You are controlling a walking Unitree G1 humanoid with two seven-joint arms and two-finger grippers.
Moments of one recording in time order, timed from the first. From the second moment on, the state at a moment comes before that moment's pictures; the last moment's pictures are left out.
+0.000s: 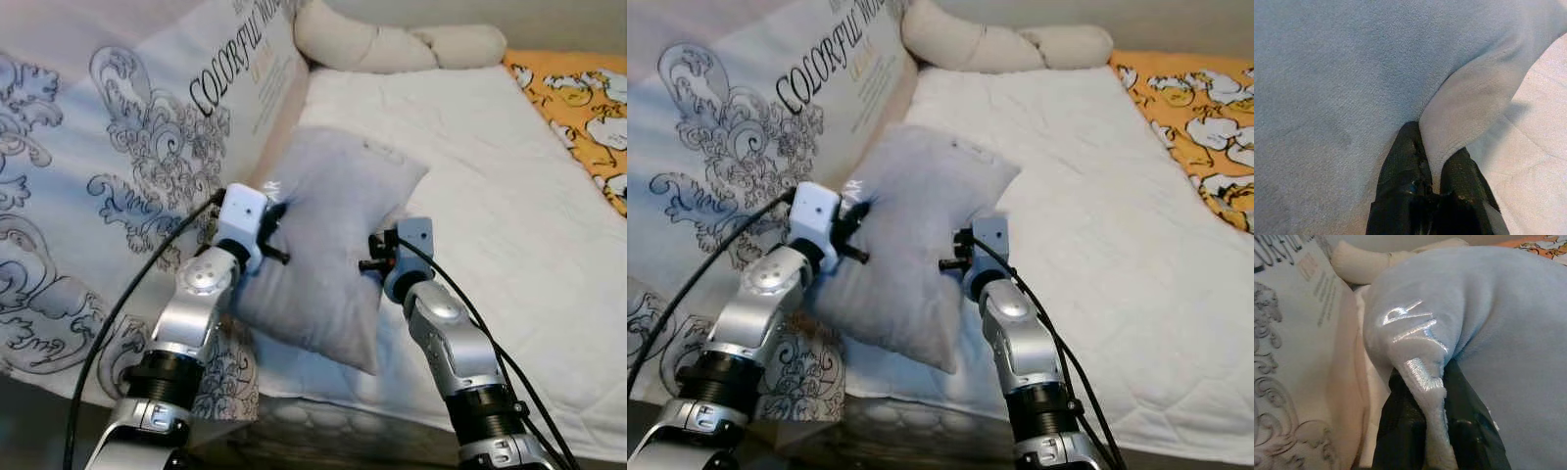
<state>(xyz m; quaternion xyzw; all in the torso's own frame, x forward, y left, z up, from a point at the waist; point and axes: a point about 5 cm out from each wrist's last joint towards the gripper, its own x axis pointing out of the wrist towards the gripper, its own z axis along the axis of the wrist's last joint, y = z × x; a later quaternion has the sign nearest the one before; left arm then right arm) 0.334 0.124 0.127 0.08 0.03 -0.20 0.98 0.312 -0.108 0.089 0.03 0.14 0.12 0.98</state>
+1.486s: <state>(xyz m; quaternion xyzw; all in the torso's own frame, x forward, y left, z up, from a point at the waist) 0.354 0.125 0.105 0.19 0.06 -0.17 0.97 0.308 -0.139 0.082 0.02 0.16 0.09 0.98</state>
